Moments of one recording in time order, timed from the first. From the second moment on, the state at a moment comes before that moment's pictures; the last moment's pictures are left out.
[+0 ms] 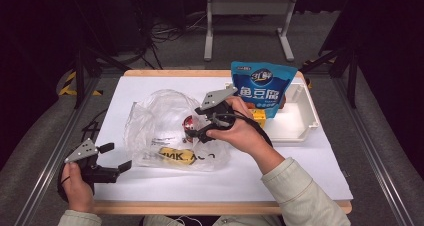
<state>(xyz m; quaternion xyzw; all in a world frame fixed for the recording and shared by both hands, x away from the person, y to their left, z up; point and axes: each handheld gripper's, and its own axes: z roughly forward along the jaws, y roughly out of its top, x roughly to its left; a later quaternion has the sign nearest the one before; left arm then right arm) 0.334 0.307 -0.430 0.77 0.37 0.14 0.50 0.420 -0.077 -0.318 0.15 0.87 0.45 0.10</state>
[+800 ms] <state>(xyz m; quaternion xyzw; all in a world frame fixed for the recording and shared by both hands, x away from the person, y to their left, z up) 0.334 0.307 -0.431 0.78 0.37 0.14 0.49 0.440 -0.035 -0.351 0.14 0.90 0.41 0.09</state>
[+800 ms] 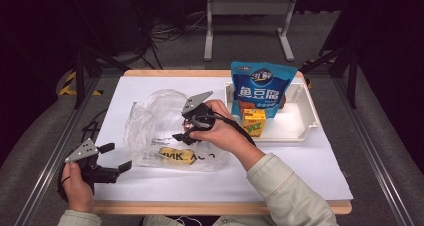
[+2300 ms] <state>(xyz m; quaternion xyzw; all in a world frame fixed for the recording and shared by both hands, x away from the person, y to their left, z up) 0.334 0.307 -0.431 0.78 0.37 0.14 0.49 0.475 -0.054 -0.396 0.21 0.91 0.35 0.10</state>
